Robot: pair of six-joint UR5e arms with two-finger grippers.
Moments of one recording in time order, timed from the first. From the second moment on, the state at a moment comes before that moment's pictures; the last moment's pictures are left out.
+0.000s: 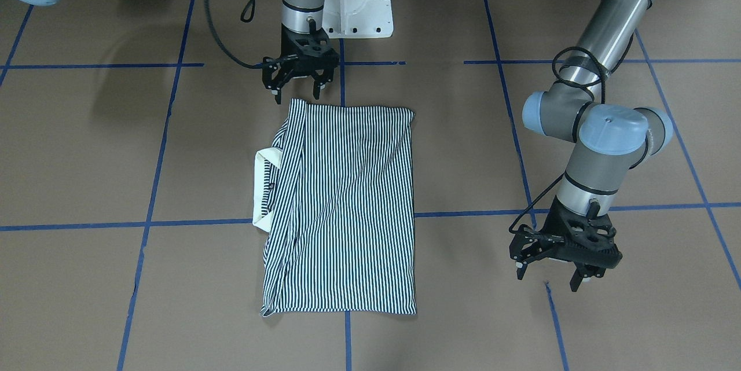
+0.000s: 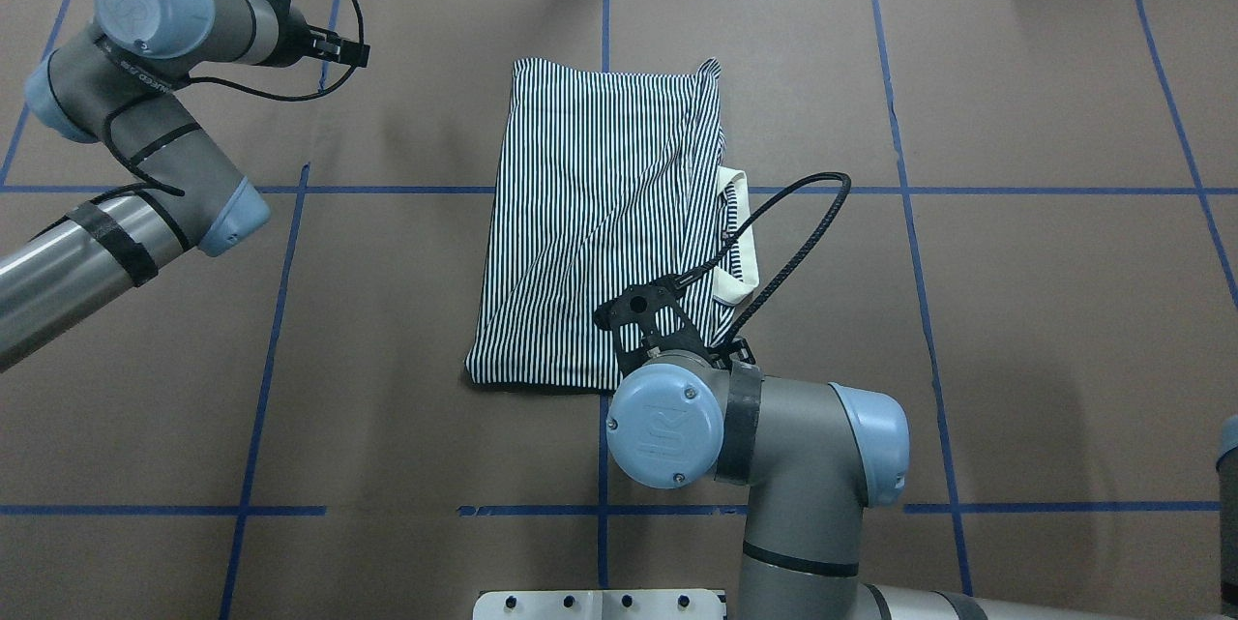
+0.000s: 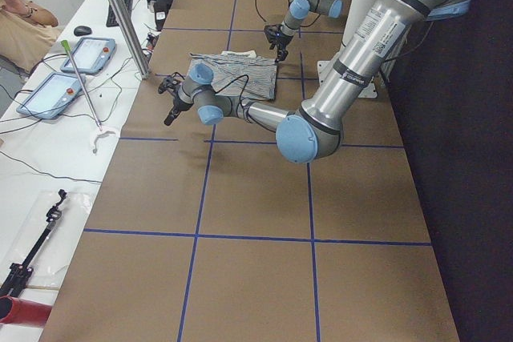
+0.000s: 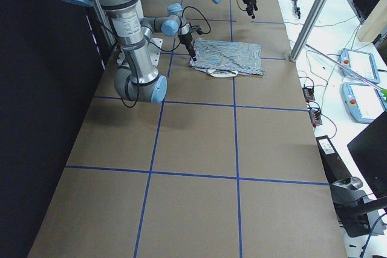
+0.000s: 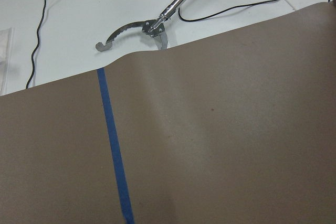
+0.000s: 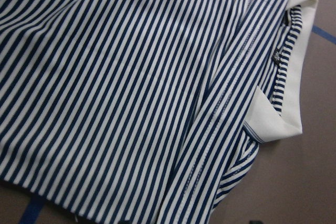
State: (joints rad) left arm -0.92 -2.18 -1.15 -2.42 -1.73 -0.69; right arm 0.24 -0.95 1.81 -1.79 1.37 0.97
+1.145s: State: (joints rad) left arm -0.92 -2.17 -1.15 -2.42 -1.73 -0.69; right arm 0.21 -0.94 1.76 -1.79 1.36 0.80
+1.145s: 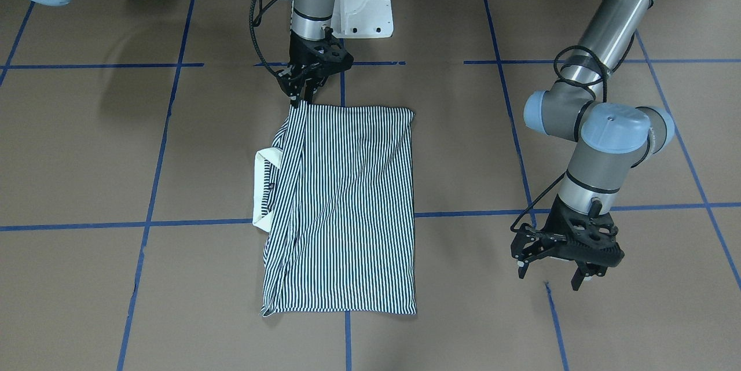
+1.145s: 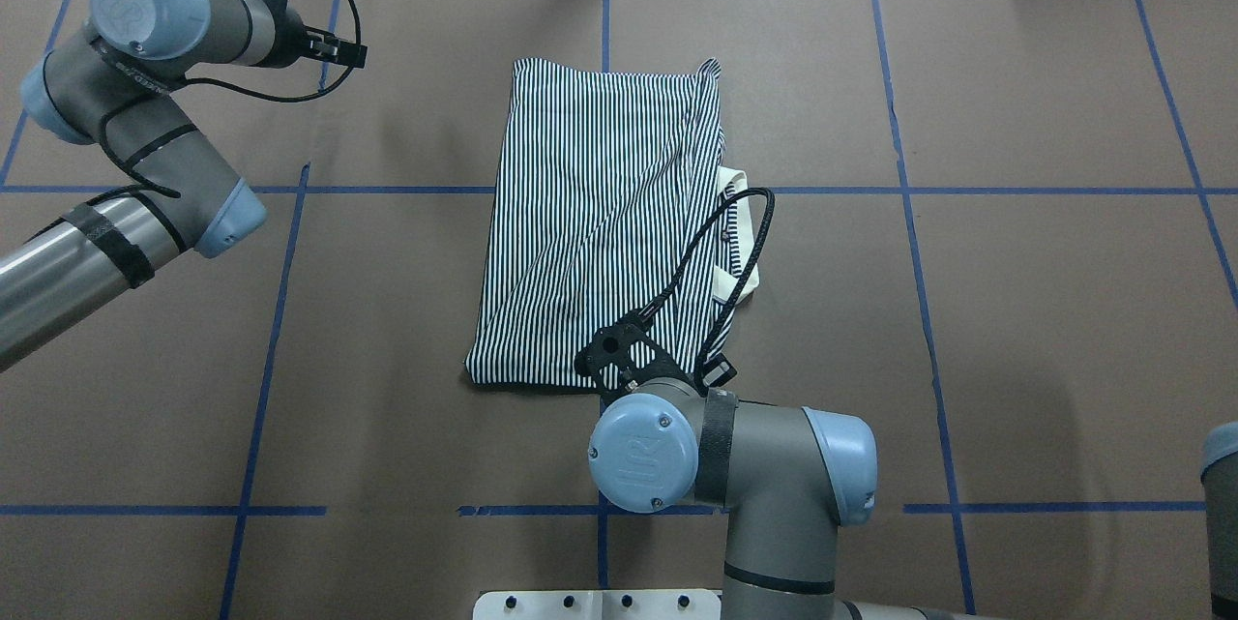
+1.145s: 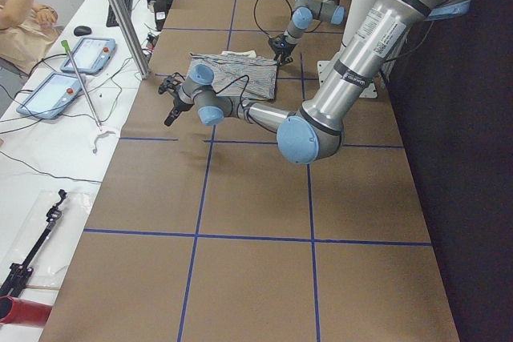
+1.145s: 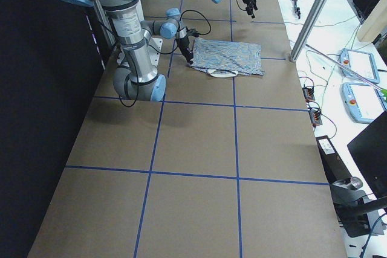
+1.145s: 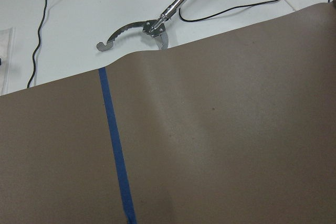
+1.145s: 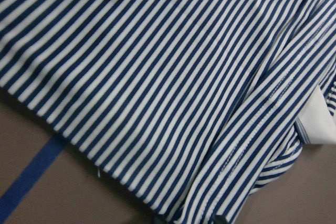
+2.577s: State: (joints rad) left arm -0.92 -2.16 -1.15 -2.42 -1.73 -0.72; right arm 0.22 -0.94 1.76 -1.77 1.36 0.81
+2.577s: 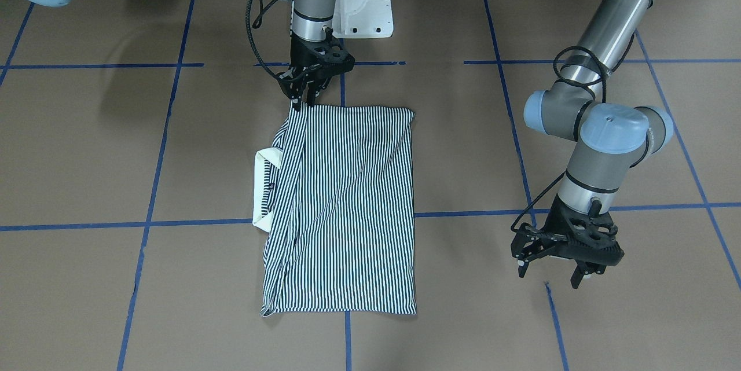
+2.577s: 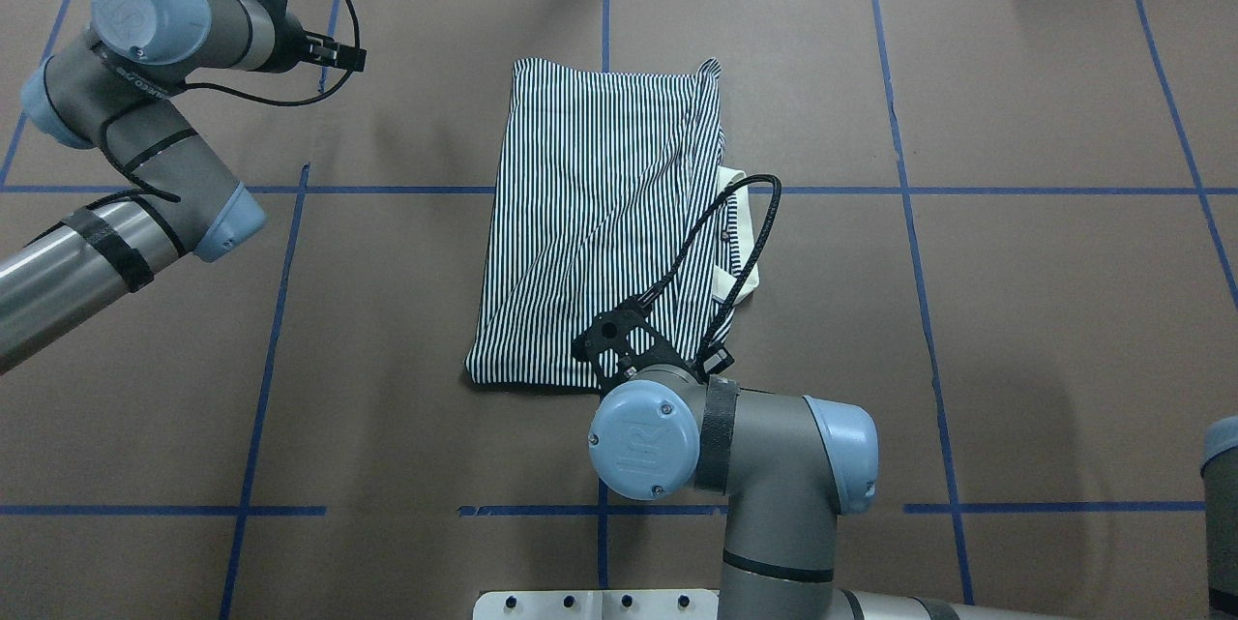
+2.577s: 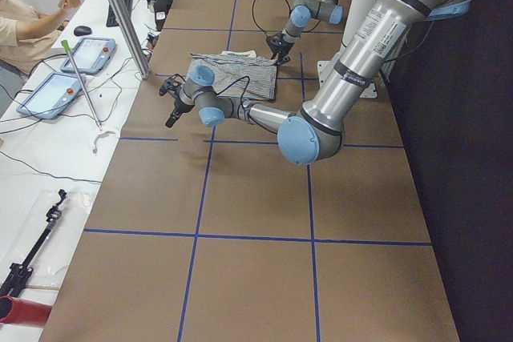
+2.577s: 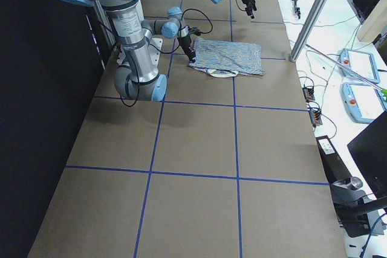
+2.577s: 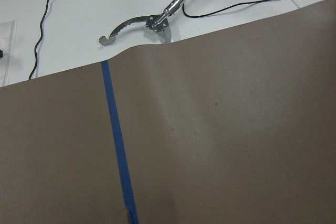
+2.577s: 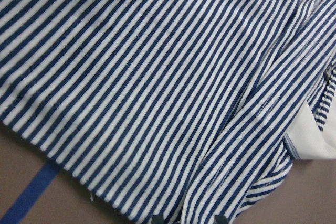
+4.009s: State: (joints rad) left arm -0.91 -2.16 -1.16 -2.42 -1.73 -0.74; right arm 0.20 -1.15 1.95 -1.77 1.30 0.83
